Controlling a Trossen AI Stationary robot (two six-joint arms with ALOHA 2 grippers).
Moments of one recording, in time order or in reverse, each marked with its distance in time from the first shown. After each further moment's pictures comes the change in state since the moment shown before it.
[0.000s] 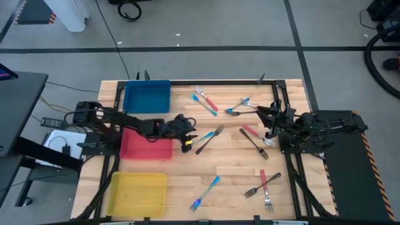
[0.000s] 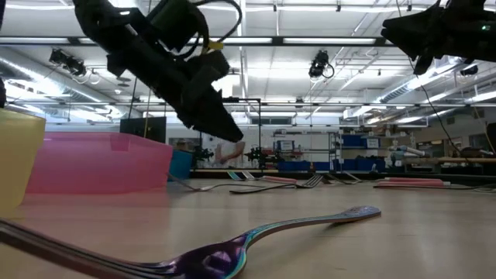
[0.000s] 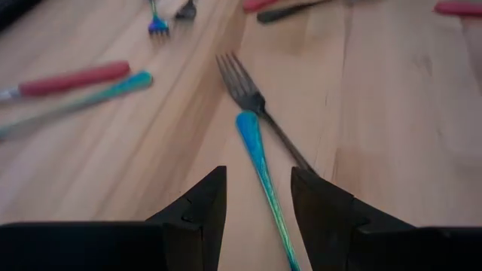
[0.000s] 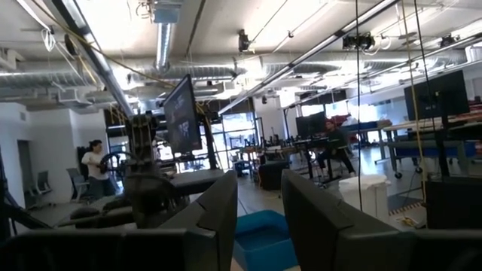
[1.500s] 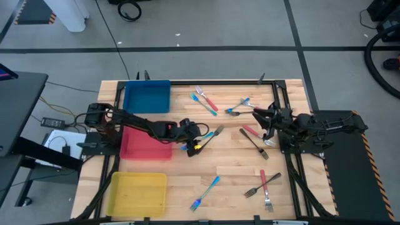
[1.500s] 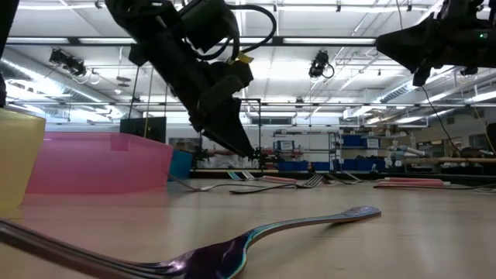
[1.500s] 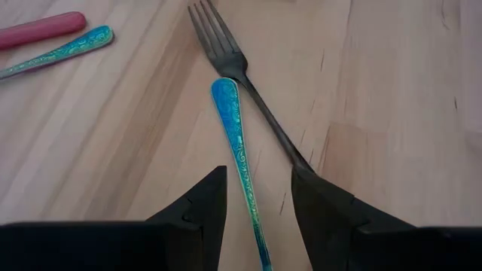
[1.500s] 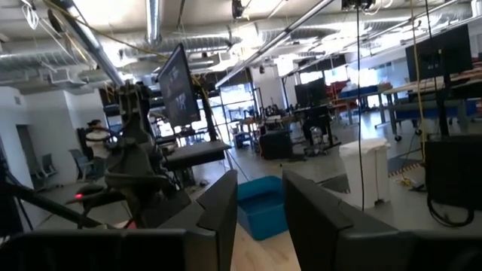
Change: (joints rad) left arm -0.039 0.133 0.229 -0.302 -0.006 -0.063; right arm 0.000 0.000 0.000 -0.128 0.017 0.107
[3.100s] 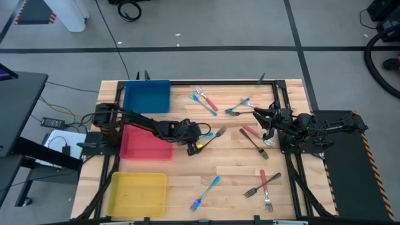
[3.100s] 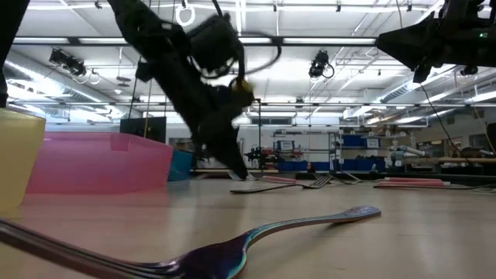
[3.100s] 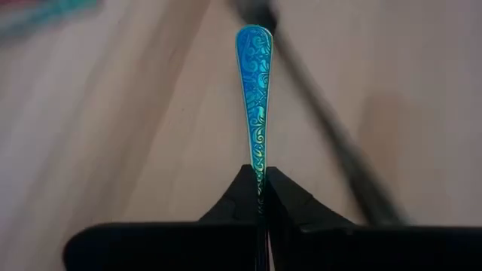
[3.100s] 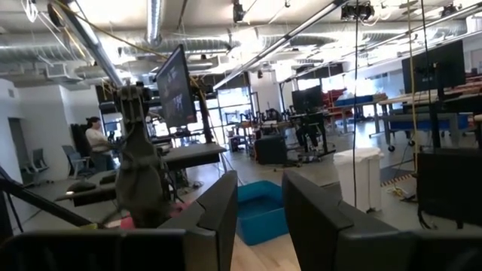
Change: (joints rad) left arm 0.040 0.067 0.003 0.024 0.037 0.041; right arm 0.000 0.000 0.000 0.019 0.005 -0.055
